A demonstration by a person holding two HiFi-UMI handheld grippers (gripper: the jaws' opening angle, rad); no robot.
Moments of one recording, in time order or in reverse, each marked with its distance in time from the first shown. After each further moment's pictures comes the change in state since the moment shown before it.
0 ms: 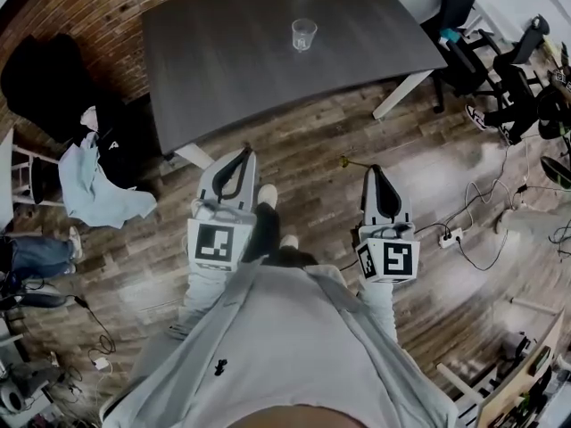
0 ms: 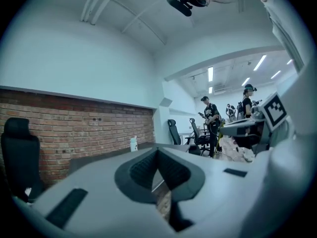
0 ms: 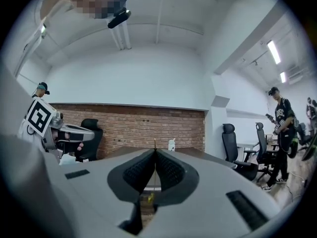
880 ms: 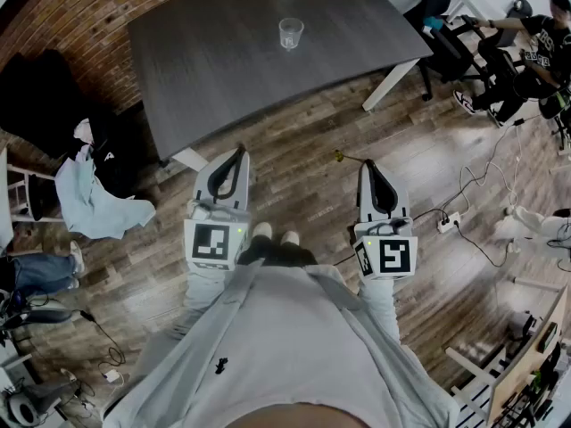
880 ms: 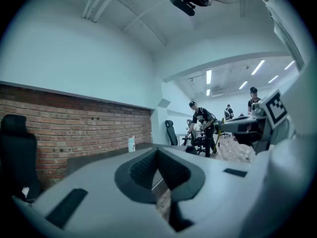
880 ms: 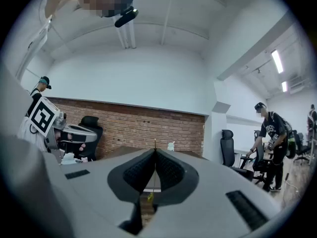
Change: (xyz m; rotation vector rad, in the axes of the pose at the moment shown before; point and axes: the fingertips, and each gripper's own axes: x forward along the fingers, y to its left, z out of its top) left arm -0.012 0.006 0.005 -0.022 -0.001 -0.032; right arm -0.013 0.019 0.024 -0.066 0.000 -0.011
